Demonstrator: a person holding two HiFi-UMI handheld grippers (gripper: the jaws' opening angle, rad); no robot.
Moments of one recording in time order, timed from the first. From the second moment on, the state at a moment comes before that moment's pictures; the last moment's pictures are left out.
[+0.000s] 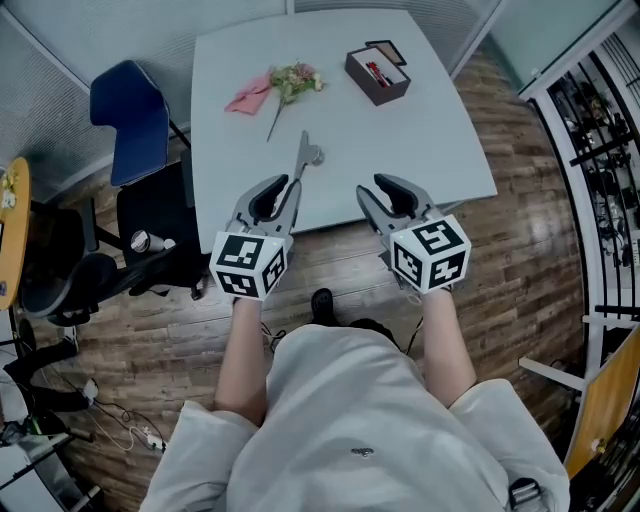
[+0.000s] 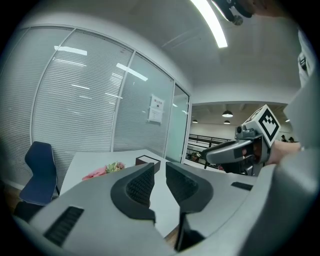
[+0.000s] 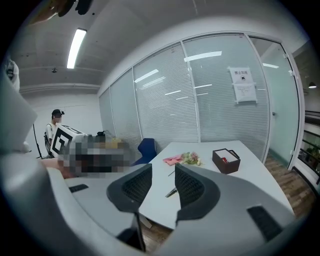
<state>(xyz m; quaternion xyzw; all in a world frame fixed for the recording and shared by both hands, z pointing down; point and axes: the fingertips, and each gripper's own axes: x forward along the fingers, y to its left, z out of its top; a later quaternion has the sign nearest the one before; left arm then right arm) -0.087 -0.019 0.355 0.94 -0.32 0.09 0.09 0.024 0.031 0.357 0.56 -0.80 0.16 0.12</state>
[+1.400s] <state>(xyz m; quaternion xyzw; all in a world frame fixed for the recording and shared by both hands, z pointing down) -0.060 -0.131 0.392 0.90 -0.39 0.10 0.17 0.053 -0.117 0.394 0.47 -0.86 0.17 0.13</state>
